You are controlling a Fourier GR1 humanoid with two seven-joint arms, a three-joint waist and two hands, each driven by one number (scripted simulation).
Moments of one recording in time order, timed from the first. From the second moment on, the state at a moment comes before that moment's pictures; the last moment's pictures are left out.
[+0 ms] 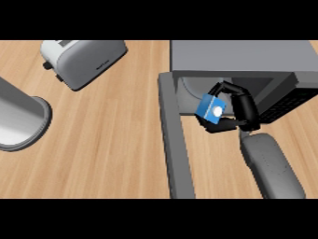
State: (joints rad) left arm 0.56 0.02 0.59 -2.32 0.55 -0.46 0.06; right arm -0.46 -0.10 0.03 -1.02 0.07 -0.07 -0.55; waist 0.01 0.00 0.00
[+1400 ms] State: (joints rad) left arm 0.44 0.05 0.58 -2.25 0.54 -0.49 0.05; right arm -1.03 -0.15 -0.08 -0.24 0.31 -0.59 -0.64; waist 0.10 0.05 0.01
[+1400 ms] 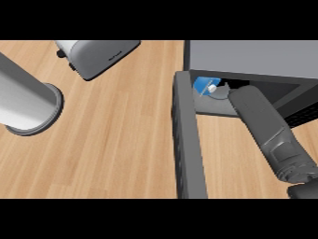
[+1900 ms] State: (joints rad) left arm 0.41 0.06 0.56 -2.23 0.53 -0.50 0.06; right arm -1.07 -0.24 -0.07 -0.12 0.38 -0.76 -0.60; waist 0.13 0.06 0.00
